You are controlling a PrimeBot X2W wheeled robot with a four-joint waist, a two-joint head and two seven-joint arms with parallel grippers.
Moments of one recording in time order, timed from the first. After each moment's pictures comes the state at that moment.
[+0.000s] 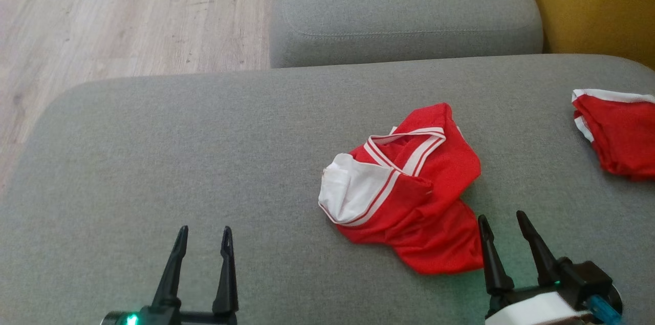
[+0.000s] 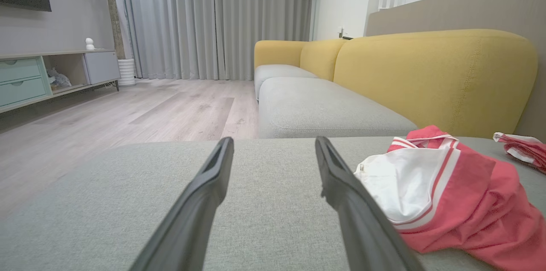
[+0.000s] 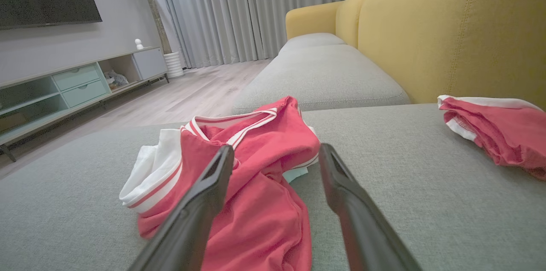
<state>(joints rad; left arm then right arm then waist) 0.19 0.06 -0.21 0.03 -0.12 0.06 -0.25 0.14 -0.05 0.09 0.21 0.15 0.13 -0.26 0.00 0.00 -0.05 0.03</state>
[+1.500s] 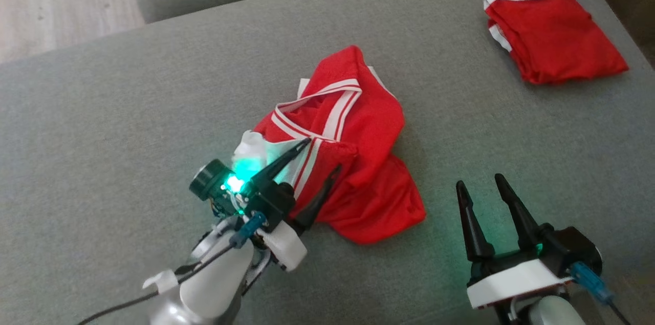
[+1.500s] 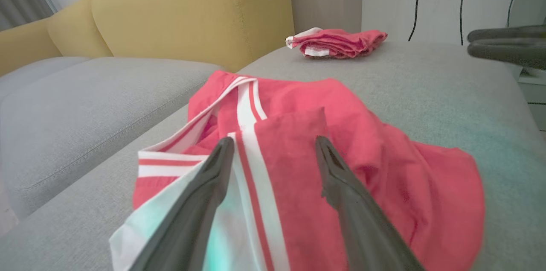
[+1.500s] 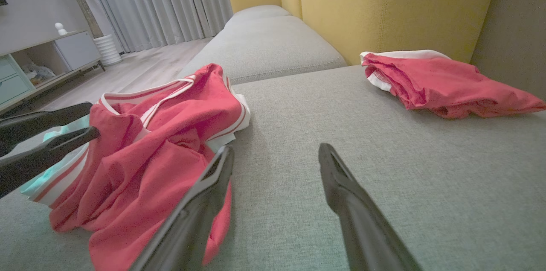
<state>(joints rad) -0.47 0.10 -0.64 0.60 -0.03 -0.13 -0.25 0.02 -0.05 0.16 0.22 0.15 0.13 -0.26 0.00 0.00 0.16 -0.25</state>
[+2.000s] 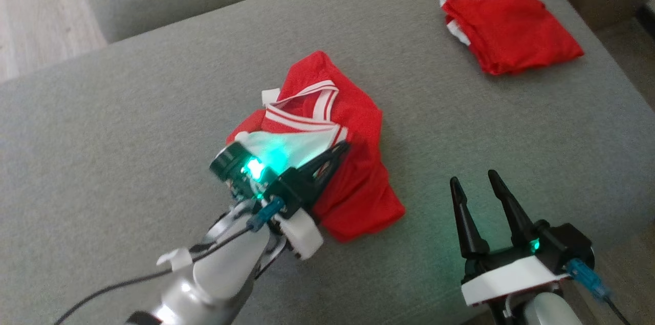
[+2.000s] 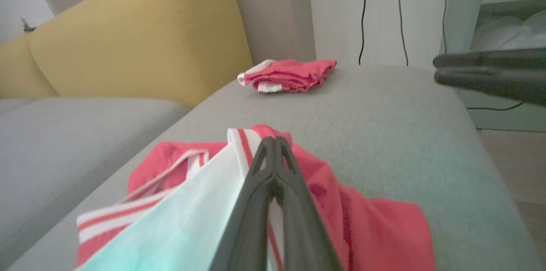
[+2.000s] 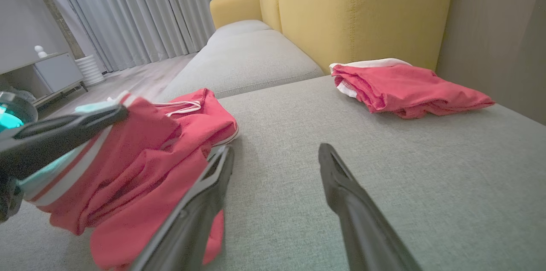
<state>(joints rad) -0.57 0.10 -0.78 0.65 -0.12 -0.13 -0.25 0.01 -0.05 0.18 0.21 0.19 0.13 -0.26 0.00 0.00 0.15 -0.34</state>
